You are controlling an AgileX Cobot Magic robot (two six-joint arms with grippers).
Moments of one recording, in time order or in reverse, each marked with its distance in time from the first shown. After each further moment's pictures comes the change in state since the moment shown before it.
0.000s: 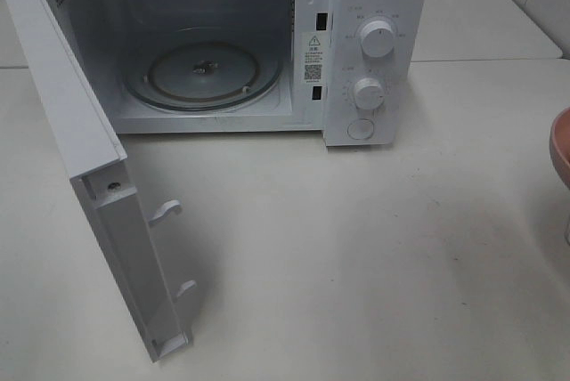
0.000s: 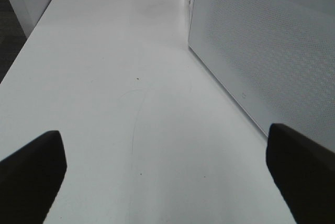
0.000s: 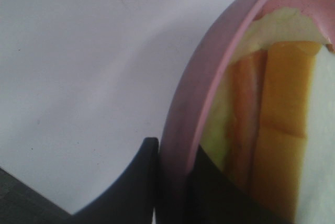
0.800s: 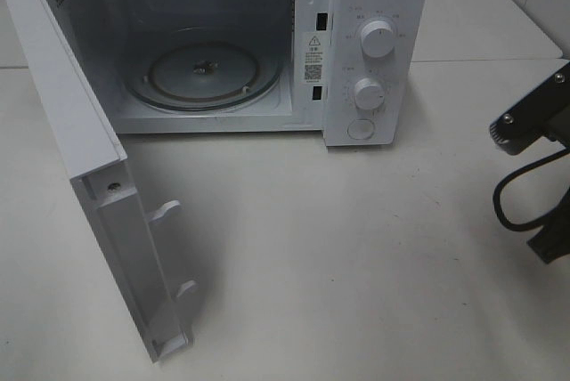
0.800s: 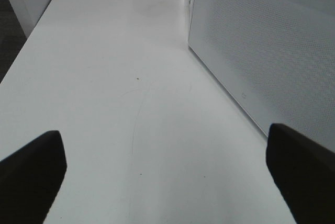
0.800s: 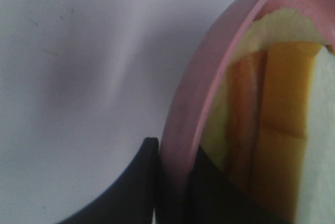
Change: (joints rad) left arm 0.000 0.000 0.000 0.000 0.000 0.000; right arm 0.000 0.386 -0.178 -0.125 0.094 0.671
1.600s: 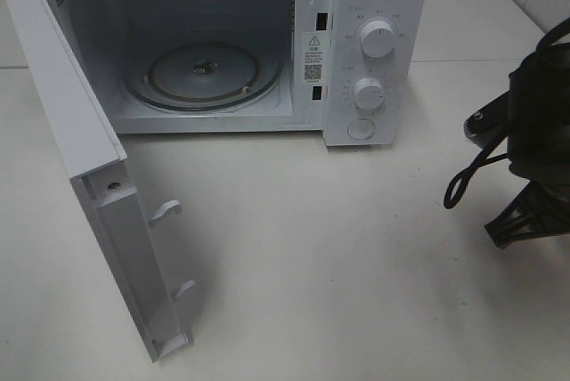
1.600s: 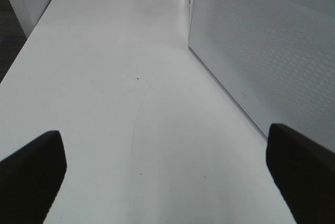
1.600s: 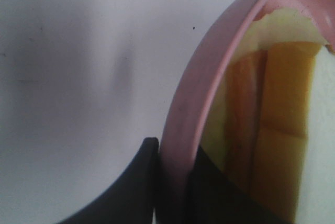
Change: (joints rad) left arm 0.000 0.000 0.000 0.000 0.000 0.000; right arm 0.000 0.250 -0.091 -0.022 0.065 0.268
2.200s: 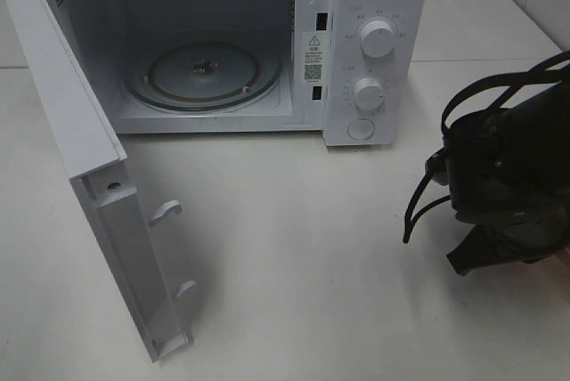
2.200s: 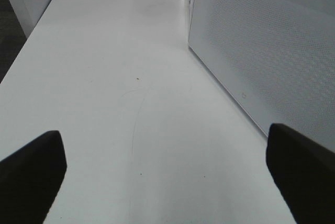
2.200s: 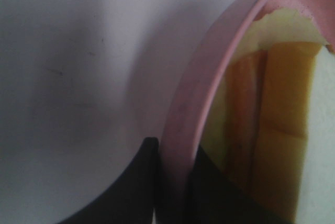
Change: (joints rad) left arm 0.000 0.000 0.000 0.000 0.000 0.000; right arm 0.000 0.224 -0.002 -0.079 -0.138 0.141
